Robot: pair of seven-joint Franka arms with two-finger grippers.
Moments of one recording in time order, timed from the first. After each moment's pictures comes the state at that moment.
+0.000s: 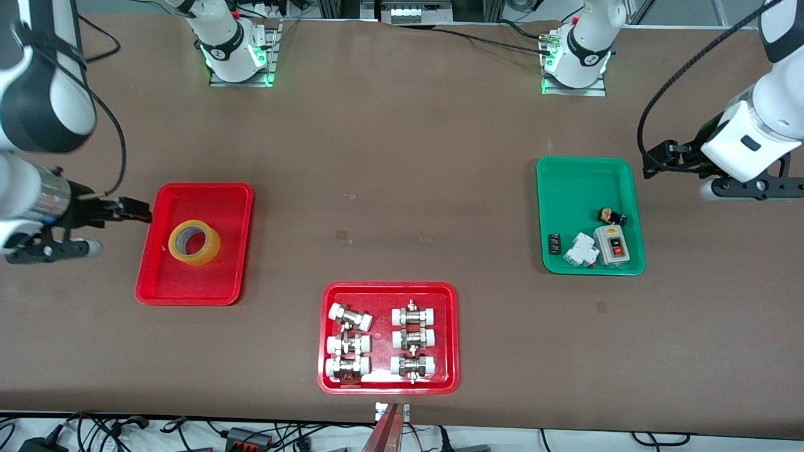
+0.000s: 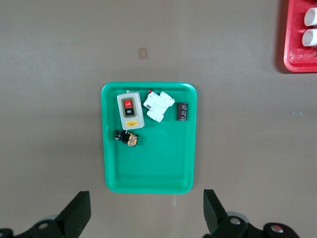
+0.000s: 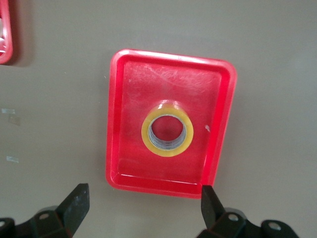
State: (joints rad) left arm 0.13 0.11 -0.26 -1.51 0.04 1.52 -0.13; right arm -0.03 0.31 0.03 -1.47 0.00 1.67 -0.11
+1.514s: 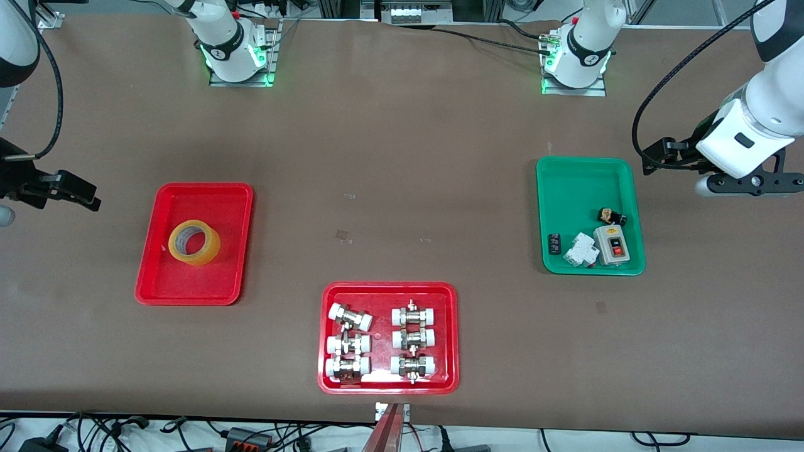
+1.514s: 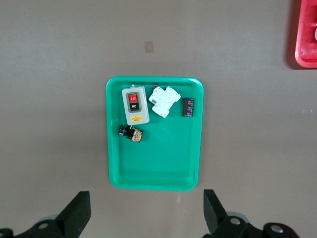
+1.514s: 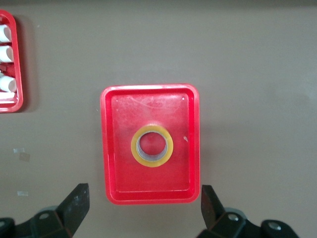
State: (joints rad) left arm 0.03 0.08 -0.14 -1.56 0.04 1.54 -0.13; right arm -0.01 0.15 -0.03 -1.53 -0.01 1.73 -0.01
